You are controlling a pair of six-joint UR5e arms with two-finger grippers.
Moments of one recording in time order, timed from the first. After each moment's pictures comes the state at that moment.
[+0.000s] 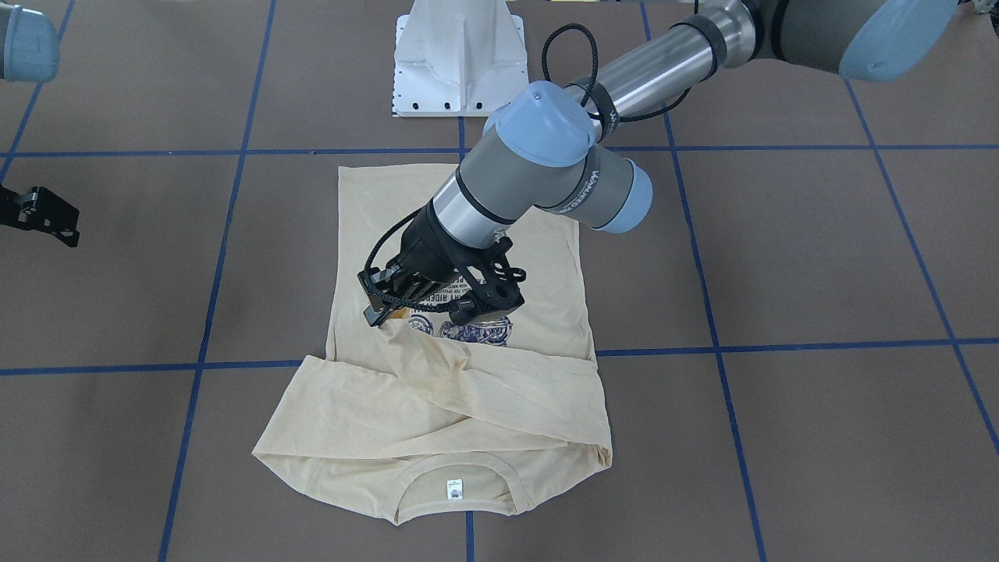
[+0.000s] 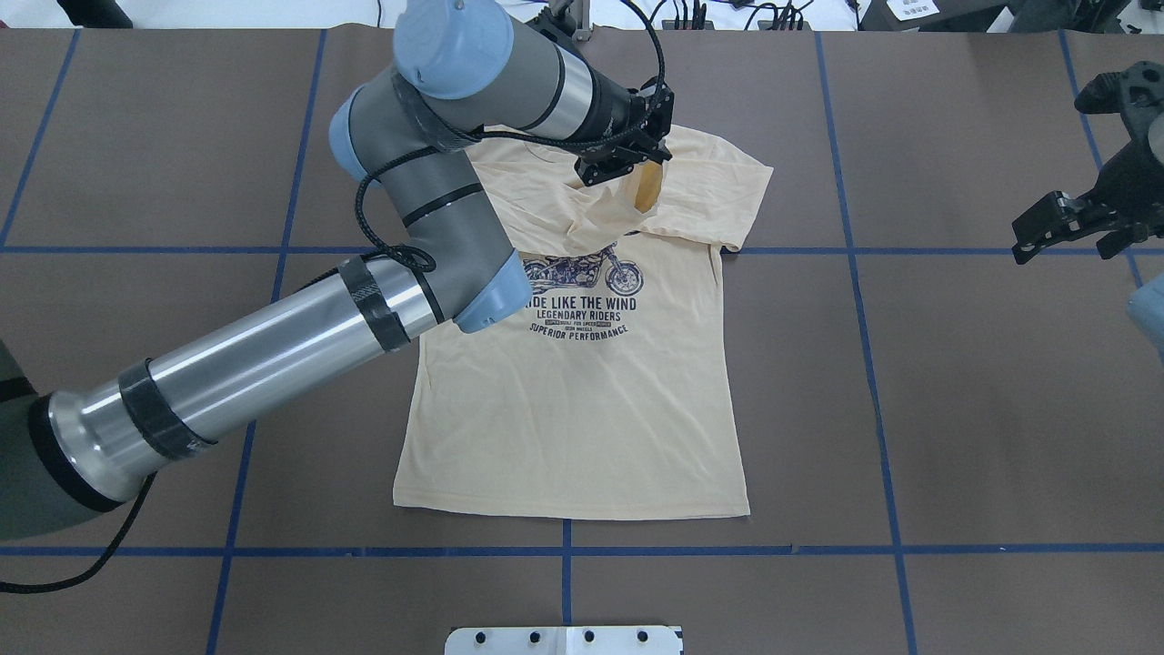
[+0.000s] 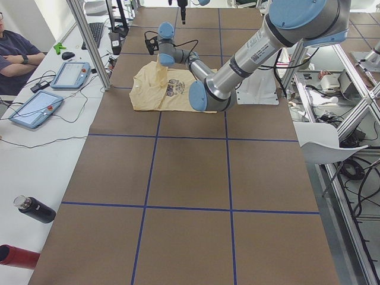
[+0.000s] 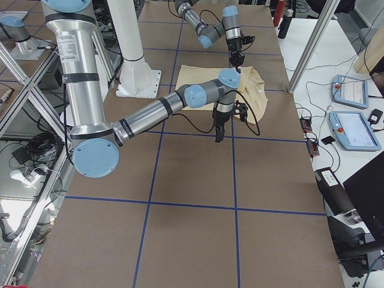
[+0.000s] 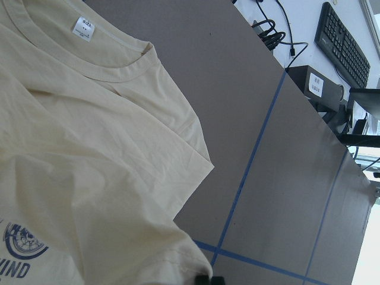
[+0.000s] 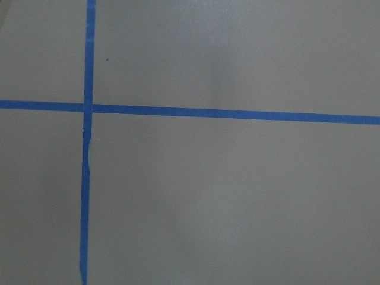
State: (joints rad) left arm -0.68 -2.61 -1.11 -2.46 -1.97 -1.90; right arm 1.14 -1.44 1.94 -1.76 2.23 0.49
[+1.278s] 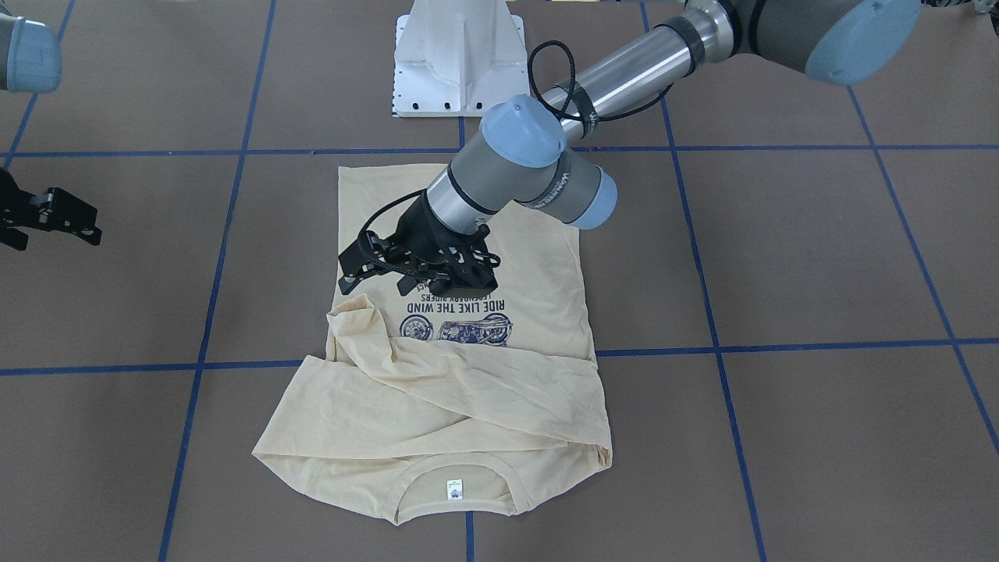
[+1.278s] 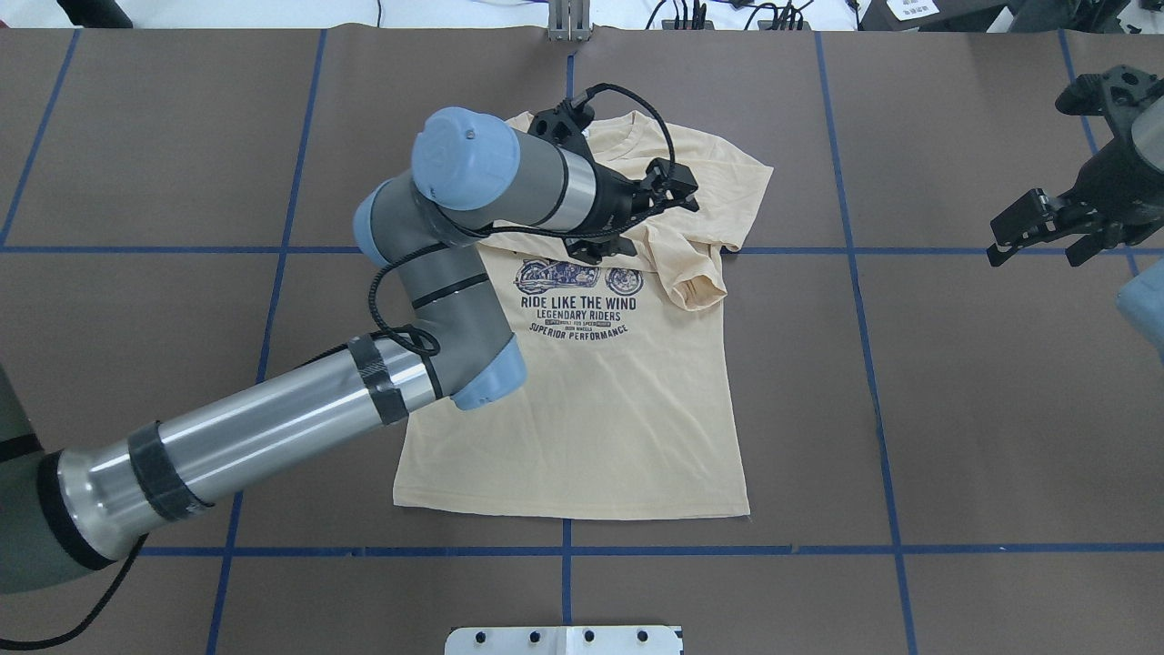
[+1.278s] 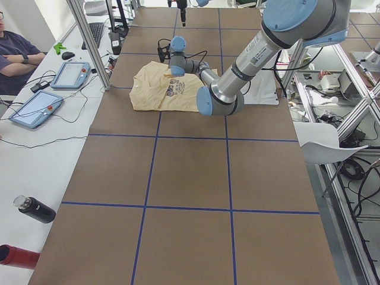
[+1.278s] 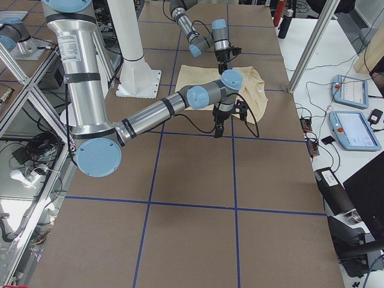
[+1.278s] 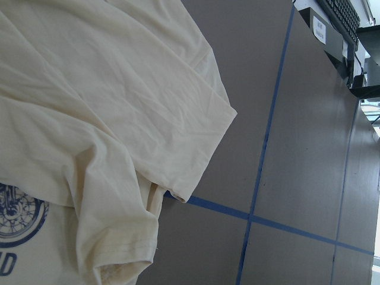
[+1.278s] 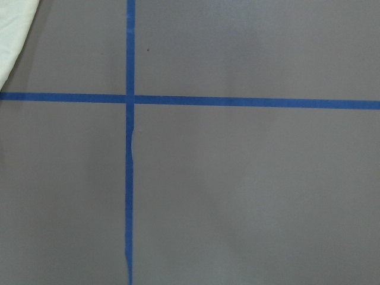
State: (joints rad) left arm -0.62 -2.52 -1.16 -2.53 -1.95 -1.78; right arm 1.13 -1.42 1.92 -1.73 2.35 0.53
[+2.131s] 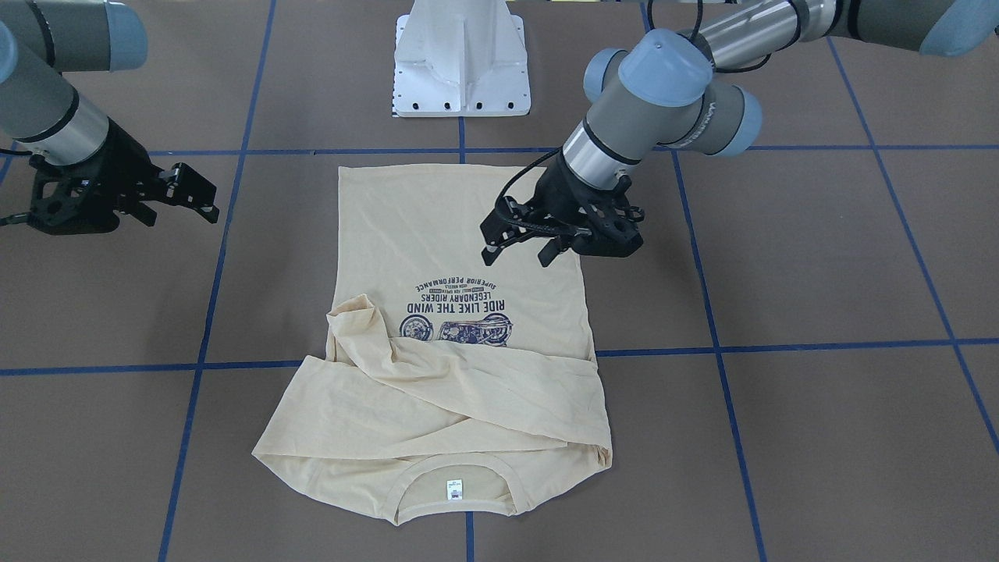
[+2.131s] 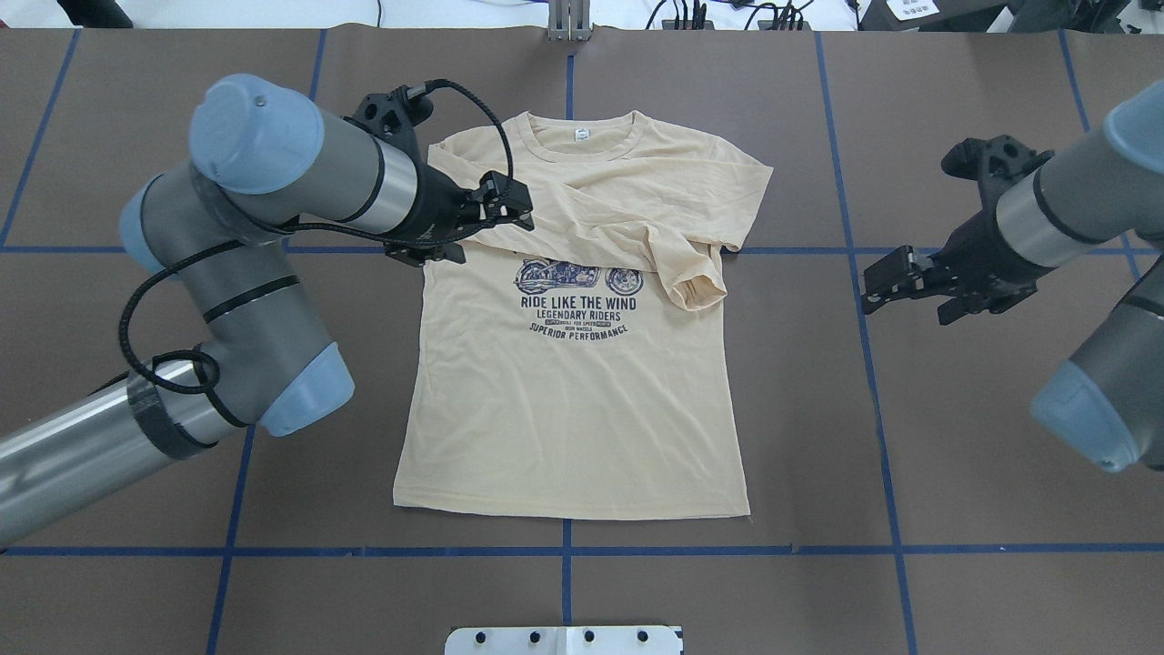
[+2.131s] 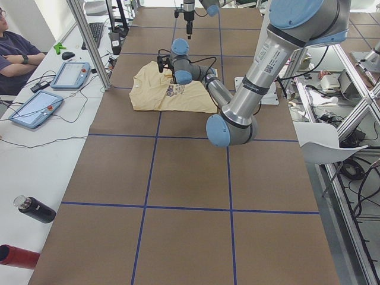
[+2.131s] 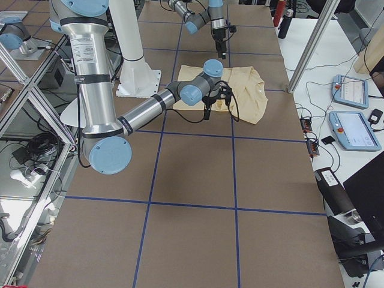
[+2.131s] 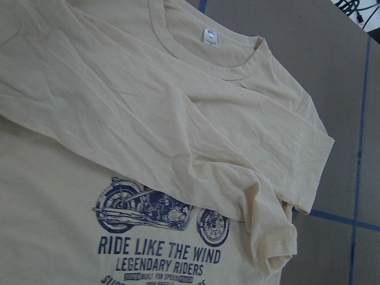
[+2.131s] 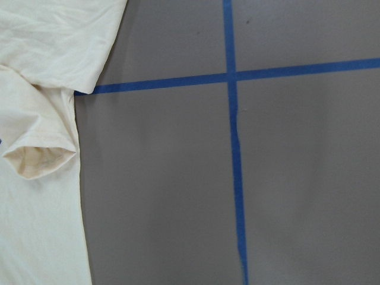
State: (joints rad) left arm -0.70 -2.16 -1.66 -2.11 -2.00 -1.52; right arm 0.85 -1.43 2.00 -1.42 2.24 1.05
